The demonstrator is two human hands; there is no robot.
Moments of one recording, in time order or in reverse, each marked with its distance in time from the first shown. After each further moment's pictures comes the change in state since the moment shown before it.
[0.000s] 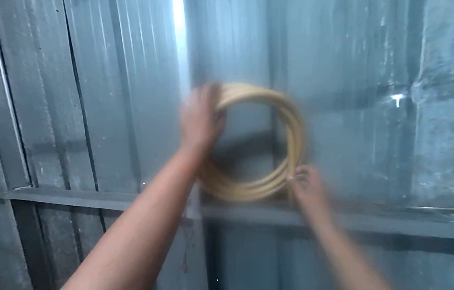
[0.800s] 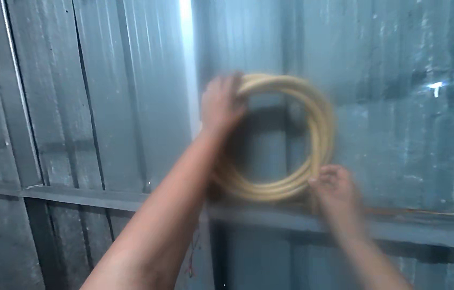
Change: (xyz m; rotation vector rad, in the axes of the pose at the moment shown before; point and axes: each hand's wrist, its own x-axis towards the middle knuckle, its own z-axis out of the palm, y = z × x) left_hand 0.023 -0.003 0.042 -0.074 -0.009 0.093; right_hand -0.006 0.003 -0.005 0.082 0.069 0.043
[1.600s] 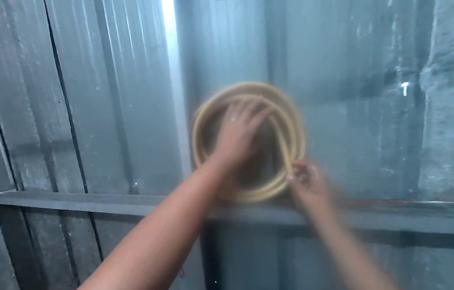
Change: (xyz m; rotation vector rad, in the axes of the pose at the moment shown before) left_hand -0.057 0.040 0.036 -0.078 -0.122 0.368; right_hand 0.006 0.010 0.004 -0.107 -0.068 -0.180
